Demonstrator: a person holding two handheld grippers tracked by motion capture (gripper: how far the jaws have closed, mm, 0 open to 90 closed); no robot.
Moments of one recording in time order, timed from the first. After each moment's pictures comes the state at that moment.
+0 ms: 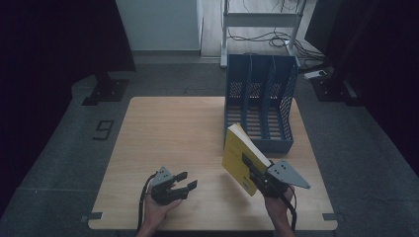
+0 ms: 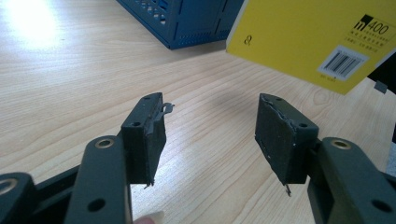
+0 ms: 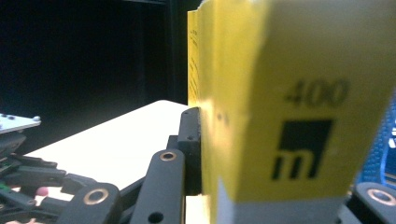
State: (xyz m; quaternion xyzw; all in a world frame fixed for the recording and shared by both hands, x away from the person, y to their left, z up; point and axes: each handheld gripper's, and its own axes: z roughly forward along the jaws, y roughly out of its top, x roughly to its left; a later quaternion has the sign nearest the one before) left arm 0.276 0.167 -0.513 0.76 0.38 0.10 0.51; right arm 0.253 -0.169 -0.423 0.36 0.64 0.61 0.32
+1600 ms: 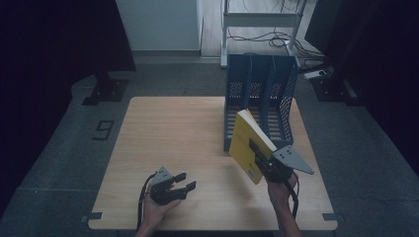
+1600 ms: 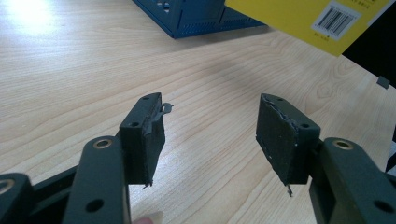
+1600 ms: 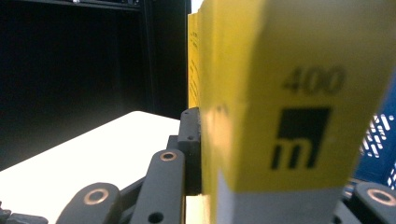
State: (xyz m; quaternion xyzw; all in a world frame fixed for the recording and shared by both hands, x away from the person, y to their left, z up) left arm 0.278 0.170 -0.517 0.77 0.39 0.09 0.50; right arm 0.283 -0.180 -0.409 0.38 0.62 0.60 0.34
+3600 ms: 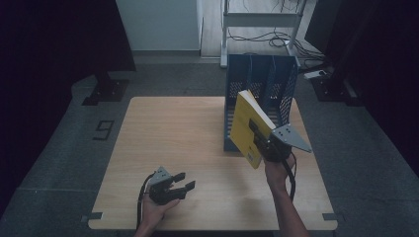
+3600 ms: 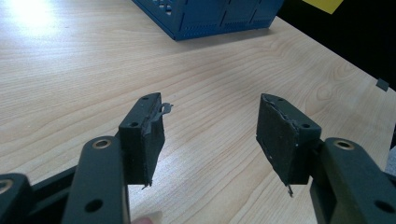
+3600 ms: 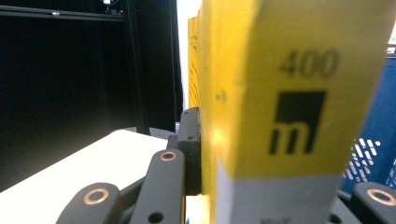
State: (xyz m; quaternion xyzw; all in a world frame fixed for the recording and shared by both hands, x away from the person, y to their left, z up) left arm 0.278 0.173 -0.516 0.76 0.39 0.09 0.51; right arm 0.320 -0.174 -0.376 0.40 0.60 0.60 0.36
